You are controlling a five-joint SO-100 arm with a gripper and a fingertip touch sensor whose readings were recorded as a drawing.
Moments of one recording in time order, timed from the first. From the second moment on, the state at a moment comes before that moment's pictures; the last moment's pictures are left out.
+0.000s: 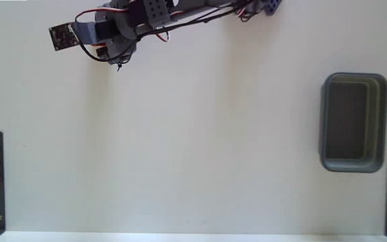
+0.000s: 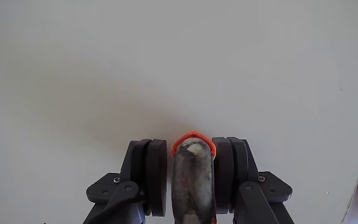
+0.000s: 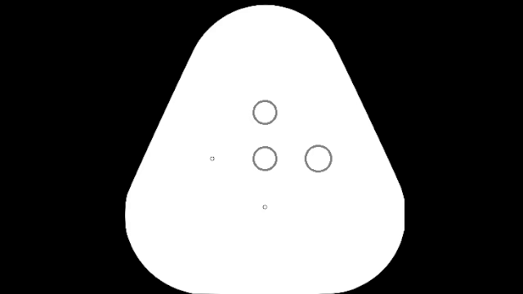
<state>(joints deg) 71.5 87.9 103.3 41.0 -0.3</state>
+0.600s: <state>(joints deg) 71.5 87.9 103.3 41.0 -0.3</state>
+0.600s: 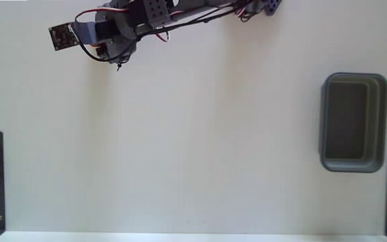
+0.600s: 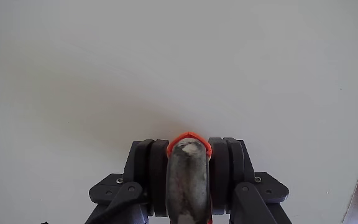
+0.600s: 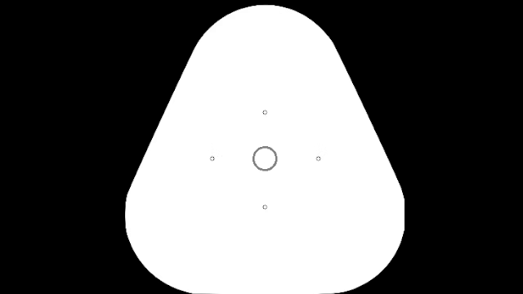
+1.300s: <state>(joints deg) 71.5 87.9 103.3 41.0 -0.3</state>
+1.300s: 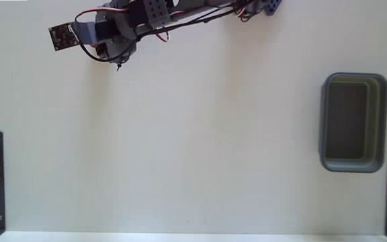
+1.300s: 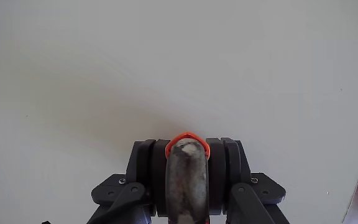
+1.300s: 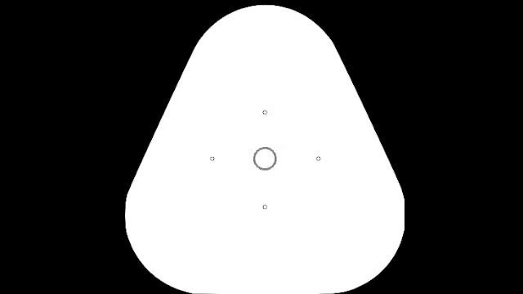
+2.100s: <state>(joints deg) 71.5 87.9 103.3 41.0 -0.3</state>
